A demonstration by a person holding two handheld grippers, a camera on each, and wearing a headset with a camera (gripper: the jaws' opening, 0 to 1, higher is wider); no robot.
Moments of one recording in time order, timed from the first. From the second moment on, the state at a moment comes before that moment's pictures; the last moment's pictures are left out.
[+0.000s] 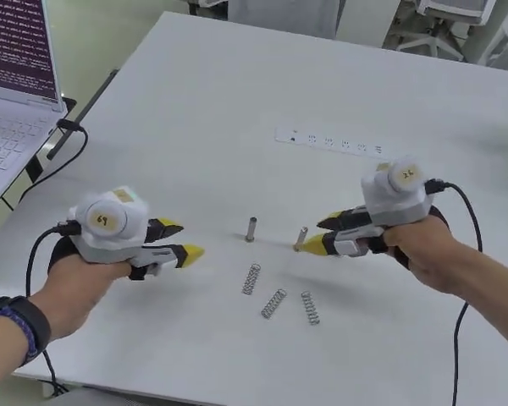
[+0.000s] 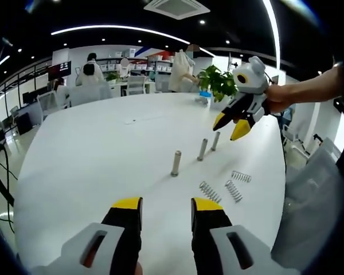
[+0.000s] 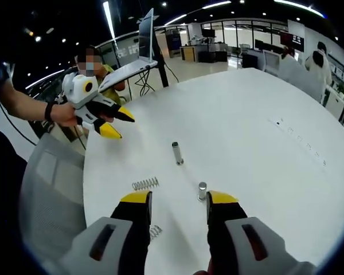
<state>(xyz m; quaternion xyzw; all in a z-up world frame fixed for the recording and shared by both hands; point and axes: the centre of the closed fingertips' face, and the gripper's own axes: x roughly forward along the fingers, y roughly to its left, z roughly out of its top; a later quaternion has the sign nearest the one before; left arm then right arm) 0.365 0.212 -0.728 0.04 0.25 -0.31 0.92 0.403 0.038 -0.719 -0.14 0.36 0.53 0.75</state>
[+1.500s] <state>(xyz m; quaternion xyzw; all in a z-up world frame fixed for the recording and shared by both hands) 0.310 0.223 -0.701 0.03 0.25 -0.30 0.92 0.336 -0.055 -0.710 -0.06 0.34 0.43 0.83</state>
